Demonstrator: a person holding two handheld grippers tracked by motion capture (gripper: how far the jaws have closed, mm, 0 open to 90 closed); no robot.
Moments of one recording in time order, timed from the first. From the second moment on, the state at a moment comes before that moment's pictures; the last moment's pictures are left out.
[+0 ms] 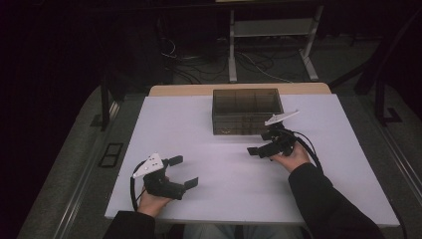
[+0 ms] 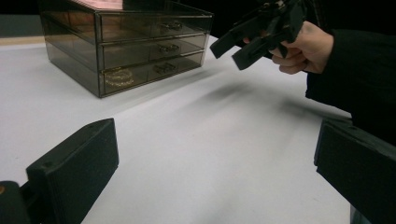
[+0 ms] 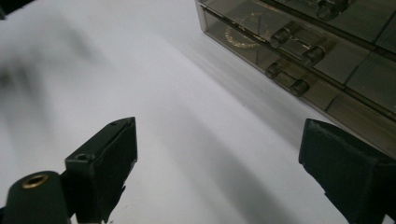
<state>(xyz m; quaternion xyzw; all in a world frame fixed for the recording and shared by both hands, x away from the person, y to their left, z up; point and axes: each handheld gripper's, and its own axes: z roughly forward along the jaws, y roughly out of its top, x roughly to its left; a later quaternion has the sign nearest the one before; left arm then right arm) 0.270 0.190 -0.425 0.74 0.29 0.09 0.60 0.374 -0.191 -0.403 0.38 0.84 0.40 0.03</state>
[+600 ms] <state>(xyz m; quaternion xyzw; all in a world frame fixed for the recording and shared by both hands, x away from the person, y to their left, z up) 0.269 0.190 -0.426 0.74 0.29 0.09 0.60 0.345 -0.226 -0.391 0.39 0.82 0.42 0.03</state>
